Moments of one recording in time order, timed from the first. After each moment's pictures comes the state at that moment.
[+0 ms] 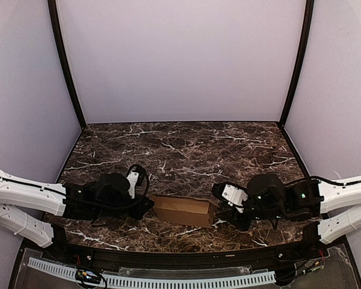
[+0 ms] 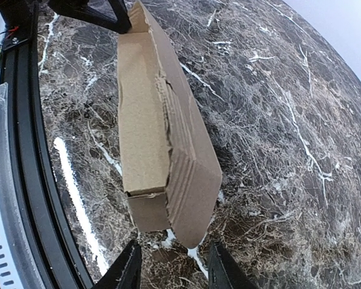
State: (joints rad) left arm -1.12 1.20 0.55 -0.05 -0.20 -0.71; right arm 1.26 1.03 0.60 -0.27 0.16 0.00
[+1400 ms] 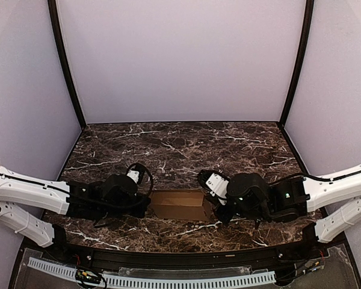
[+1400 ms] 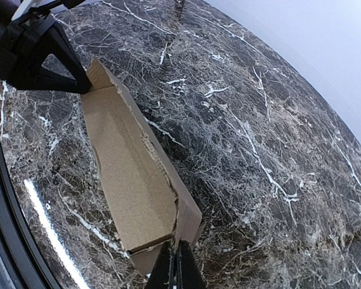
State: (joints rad) left arm -1.16 1.25 0.62 -0.16 -0.35 -0.74; right arm 1.36 1.23 0.76 -0.19 0.46 0.09
